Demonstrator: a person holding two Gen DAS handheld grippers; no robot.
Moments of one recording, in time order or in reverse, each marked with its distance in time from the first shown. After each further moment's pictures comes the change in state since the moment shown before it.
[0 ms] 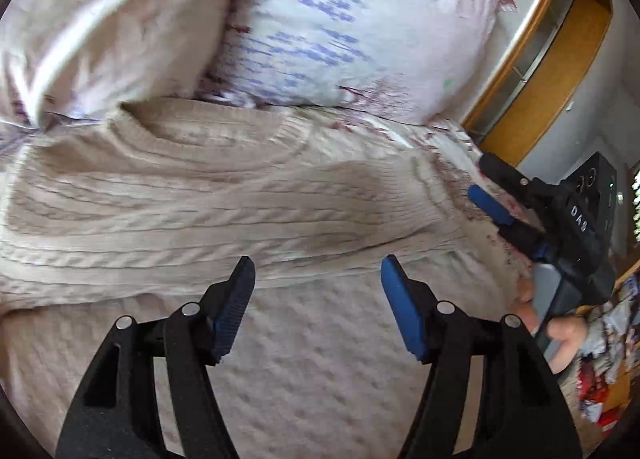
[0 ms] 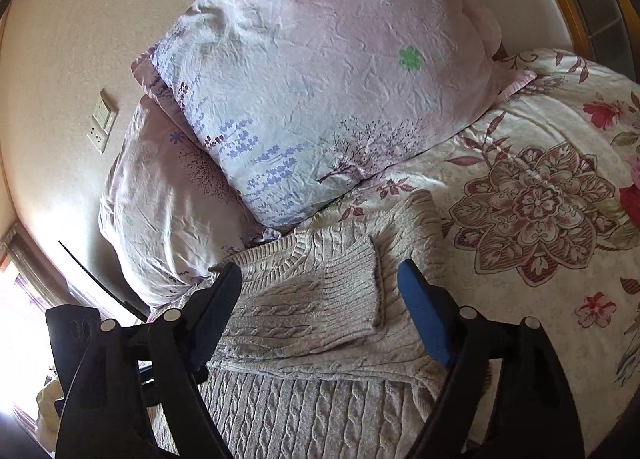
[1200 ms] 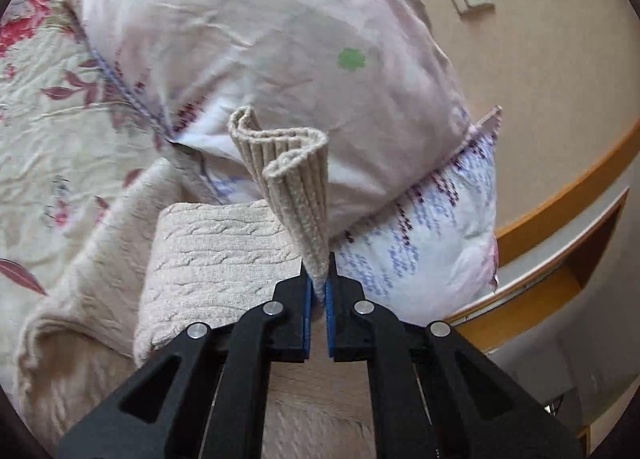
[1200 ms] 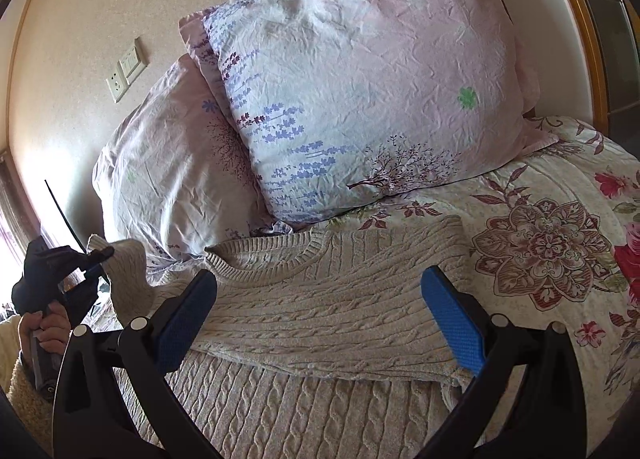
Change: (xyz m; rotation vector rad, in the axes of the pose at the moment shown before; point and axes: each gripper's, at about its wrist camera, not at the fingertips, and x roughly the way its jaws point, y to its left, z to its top) left arm -0.101 0.152 0.026 -0.695 -0.429 -0.321; right arm -0.004 0.052 -0.016 -0.240 -0.067 -0.083
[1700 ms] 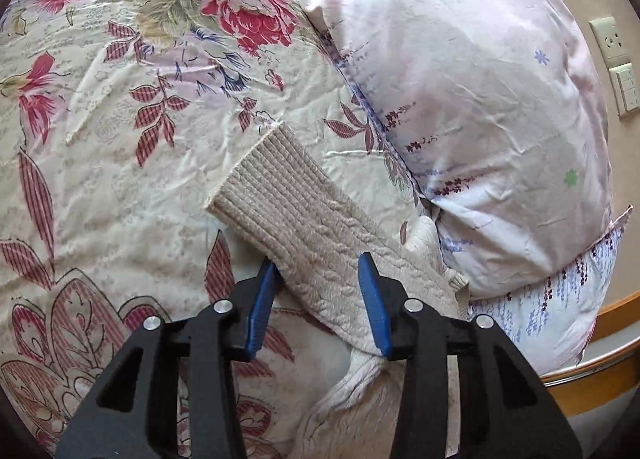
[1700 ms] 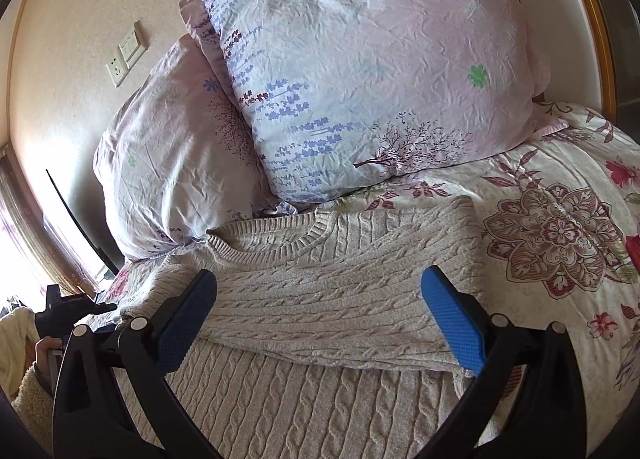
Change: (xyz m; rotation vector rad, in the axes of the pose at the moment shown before) left arm -0.081 0.149 0.036 -0.257 -0.089 0.514; right arm 0.011 0.003 -0.007 -0.005 0.071 0.022
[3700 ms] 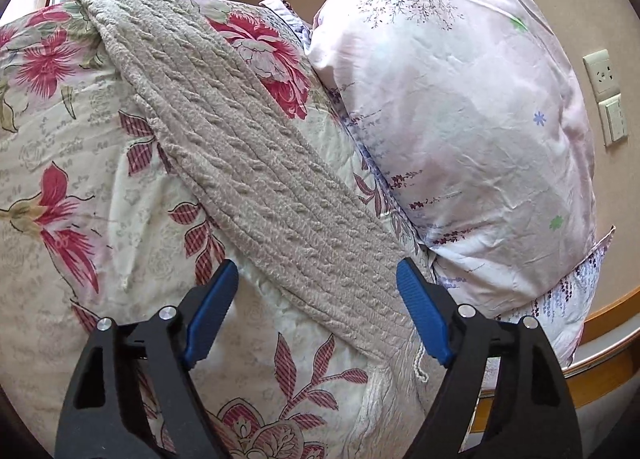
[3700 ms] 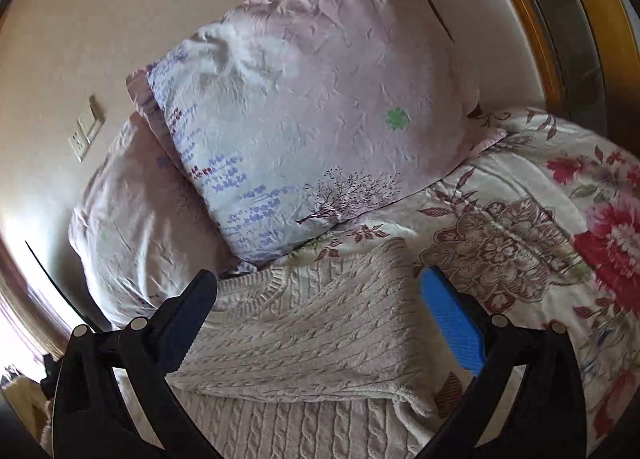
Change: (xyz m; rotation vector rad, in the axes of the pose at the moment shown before) left arm -0.039 0.041 0.023 0.016 -0.068 -0.061; right arm -0.031 -0.047 0.016 0.222 -0.139 -0.065
